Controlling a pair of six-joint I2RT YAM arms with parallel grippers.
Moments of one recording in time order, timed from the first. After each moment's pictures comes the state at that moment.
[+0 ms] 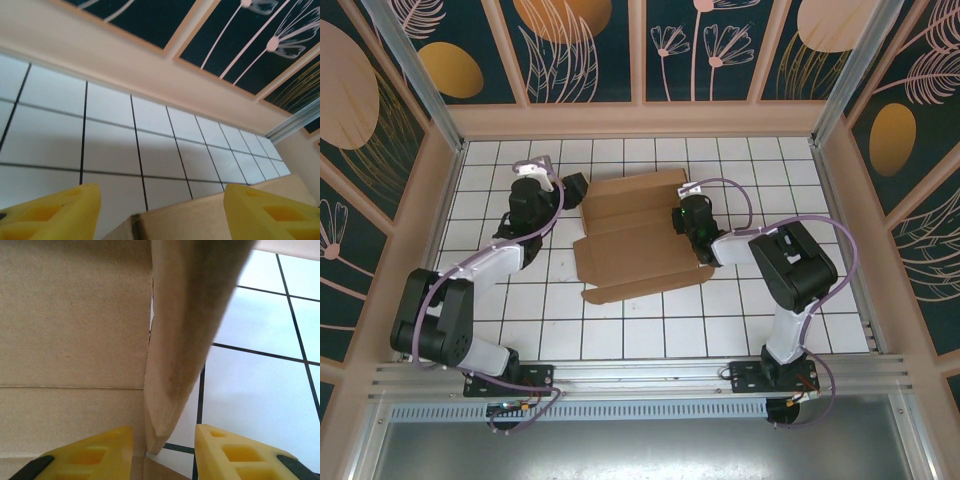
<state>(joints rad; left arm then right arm) -0.27 1.49 0.75 0.49 0.14 -0.60 0.54 1.84 0.83 0.46 0.32 0.09</state>
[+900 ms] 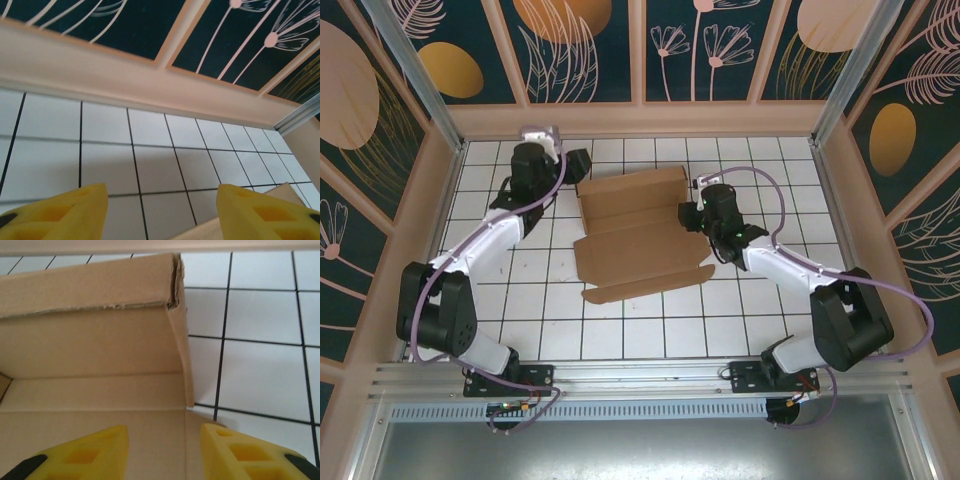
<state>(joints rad) -0.29 1.55 1.14 0.10 0.13 -0.44 0.52 1.41 0.84 0.00 0.11 0.26</state>
